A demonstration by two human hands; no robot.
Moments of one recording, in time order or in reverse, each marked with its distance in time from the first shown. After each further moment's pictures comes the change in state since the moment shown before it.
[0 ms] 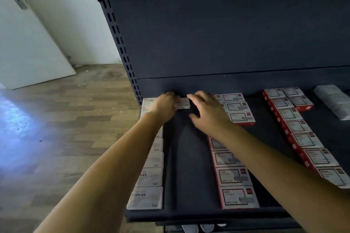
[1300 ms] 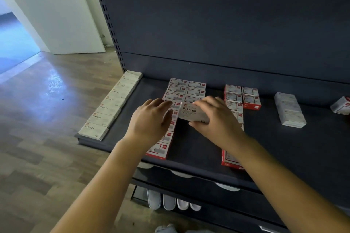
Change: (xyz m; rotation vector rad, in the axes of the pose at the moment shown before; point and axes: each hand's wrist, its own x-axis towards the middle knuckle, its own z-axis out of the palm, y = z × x) left_hand -0.142 0.210 0.009 0.037 0.440 -0.112; right_hand -0.139 0.132 -0.088 0.168 0.066 -0.337
